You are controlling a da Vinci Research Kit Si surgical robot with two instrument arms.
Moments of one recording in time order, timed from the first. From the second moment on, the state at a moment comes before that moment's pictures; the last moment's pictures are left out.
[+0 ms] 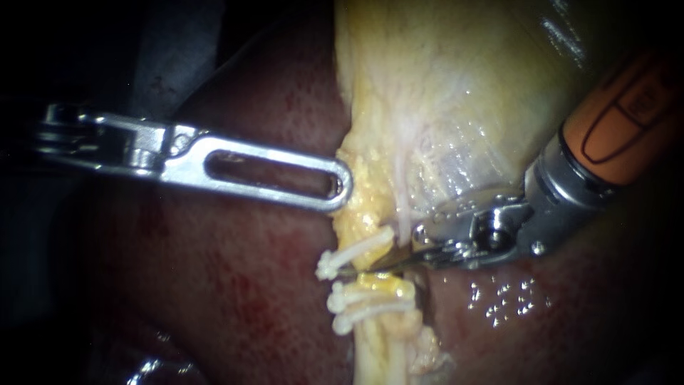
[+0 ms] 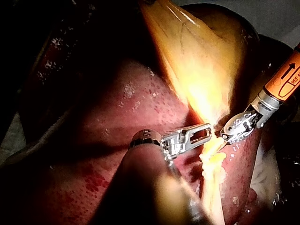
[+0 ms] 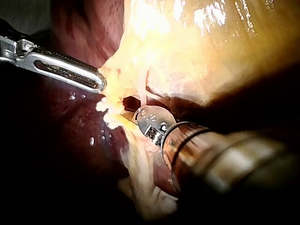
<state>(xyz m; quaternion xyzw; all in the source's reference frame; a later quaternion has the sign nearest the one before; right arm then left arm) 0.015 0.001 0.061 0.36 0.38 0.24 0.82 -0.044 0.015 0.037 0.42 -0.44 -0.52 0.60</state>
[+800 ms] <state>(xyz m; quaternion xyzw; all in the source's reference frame) 0.016 0.001 0.061 0.36 0.40 0.24 0.80 -0.044 0.015 0.037 0.42 -0.44 -0.52 0.60</state>
